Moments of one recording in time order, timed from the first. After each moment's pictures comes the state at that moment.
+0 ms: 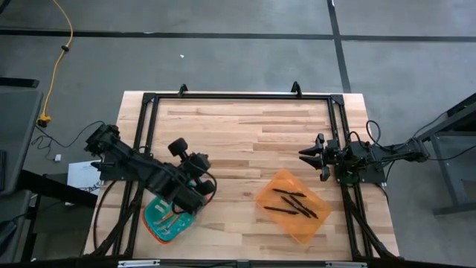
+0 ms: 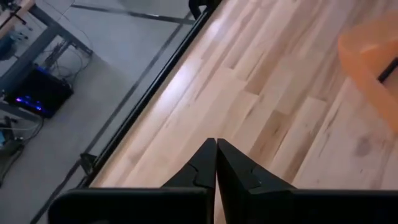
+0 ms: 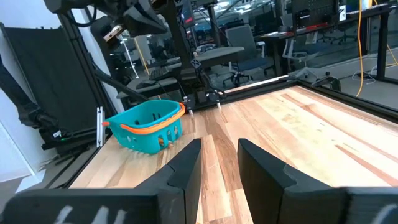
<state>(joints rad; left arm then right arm) -0.44 1.68 1.72 -1.55 -0.96 -0.96 0.17 0.02 0.01 0.04 0.22 0.23</state>
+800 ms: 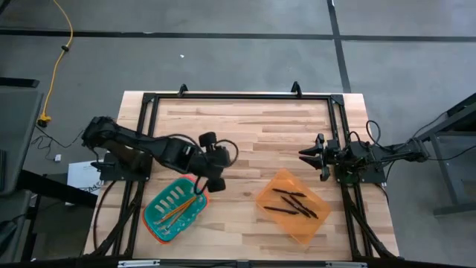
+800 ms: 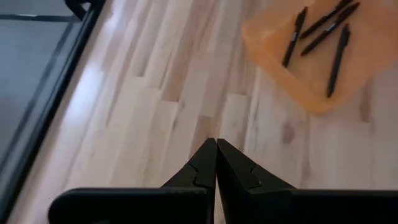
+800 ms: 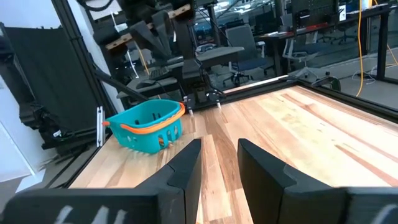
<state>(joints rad) -0.19 1.58 1.51 -0.92 -0.50 -0.29 0.17 0.02 0.01 0.04 0.22 0.23</state>
